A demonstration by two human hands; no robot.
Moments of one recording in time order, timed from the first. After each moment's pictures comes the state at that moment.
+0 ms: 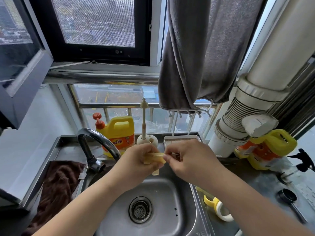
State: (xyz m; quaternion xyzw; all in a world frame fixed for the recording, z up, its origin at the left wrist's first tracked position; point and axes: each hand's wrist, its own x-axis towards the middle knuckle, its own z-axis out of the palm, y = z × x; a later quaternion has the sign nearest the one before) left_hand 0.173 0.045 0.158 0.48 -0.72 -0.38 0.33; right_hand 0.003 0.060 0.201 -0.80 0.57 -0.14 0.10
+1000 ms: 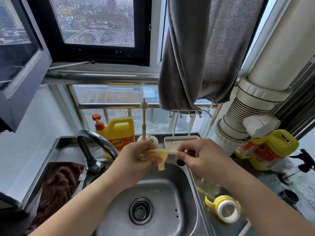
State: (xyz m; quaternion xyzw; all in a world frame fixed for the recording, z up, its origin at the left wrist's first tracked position) left_hand 0.178 0.035 0.158 0.47 -0.71 -0.39 0.36; right_hand -0.027 0.051 0.199 -0.74 0.61 -0.16 0.21
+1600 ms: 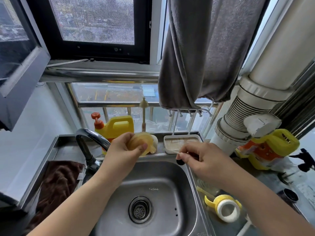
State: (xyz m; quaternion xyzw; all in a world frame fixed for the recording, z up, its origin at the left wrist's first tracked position) left_hand 0.183 0.026 0.152 0.54 -0.53 -0.45 0.47; right_hand -0.030 0.056 0.195 -0.75 0.60 -0.17 0.23
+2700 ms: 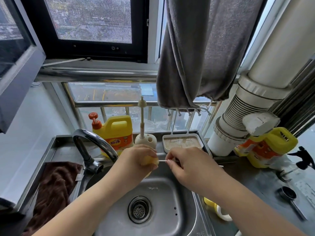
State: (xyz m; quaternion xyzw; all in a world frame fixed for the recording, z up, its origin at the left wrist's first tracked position) left_hand 0.174 0.033 0.146 0.50 -0.76 -0.28 0.30; right_hand 0.001 0.058 0.188 -0.78 0.59 -0.11 0.15
